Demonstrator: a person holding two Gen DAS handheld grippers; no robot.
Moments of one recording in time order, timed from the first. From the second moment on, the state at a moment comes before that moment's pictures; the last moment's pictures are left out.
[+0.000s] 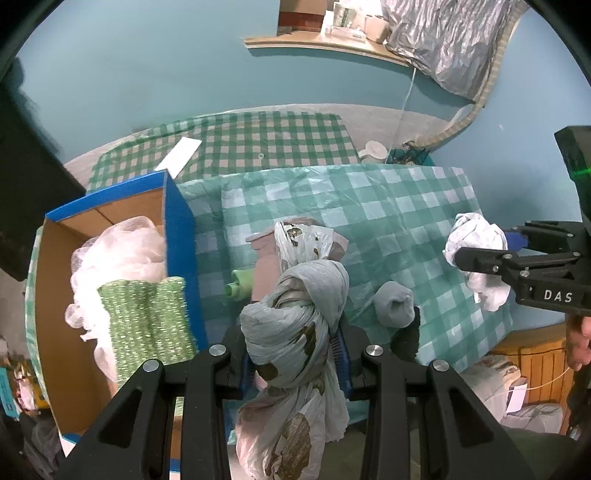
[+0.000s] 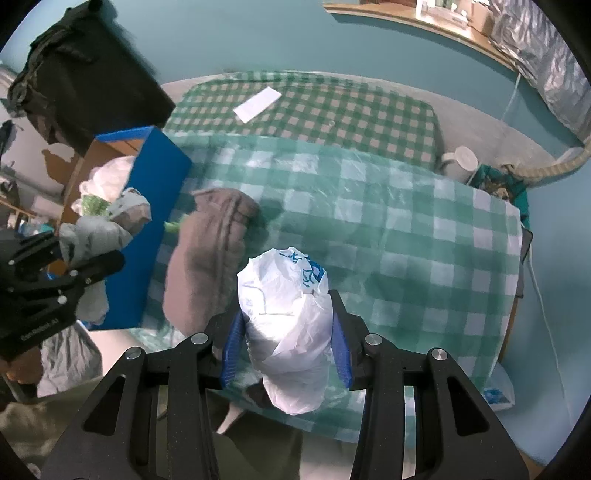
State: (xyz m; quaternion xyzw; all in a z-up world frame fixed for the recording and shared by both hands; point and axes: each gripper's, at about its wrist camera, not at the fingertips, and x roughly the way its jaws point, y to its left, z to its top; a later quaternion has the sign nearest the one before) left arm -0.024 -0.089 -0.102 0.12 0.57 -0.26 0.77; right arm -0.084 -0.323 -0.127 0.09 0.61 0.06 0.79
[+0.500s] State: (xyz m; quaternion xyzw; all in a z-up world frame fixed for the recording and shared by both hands) left arm -0.014 -0.035 -0.091 0.08 0.57 -0.22 0.79; right arm -0.054 -0.267 -0.103 0.06 0.59 0.11 0.80
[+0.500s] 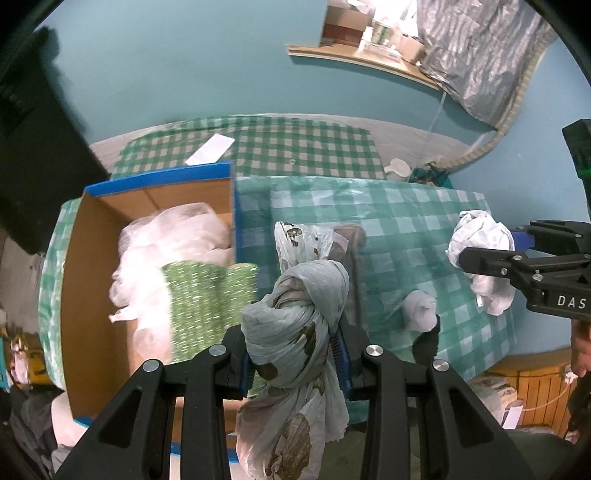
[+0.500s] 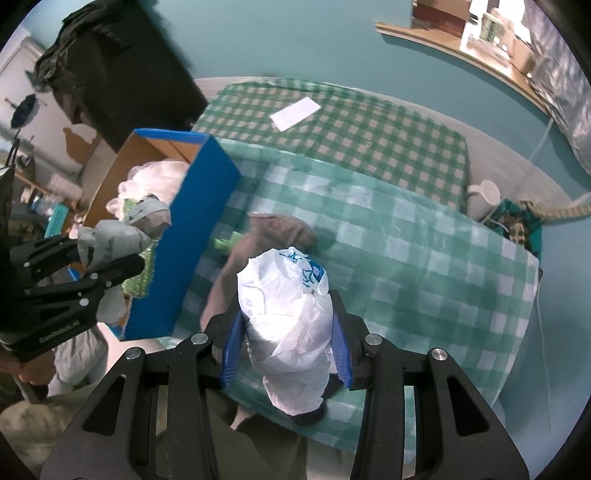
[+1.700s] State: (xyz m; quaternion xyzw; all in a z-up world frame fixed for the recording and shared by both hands) left arm 0.002 0.113 -0.115 -0.01 0.60 -0.07 0.80; right arm 0.020 -0.095 -0.129 -0.04 0.61 0.26 0.75
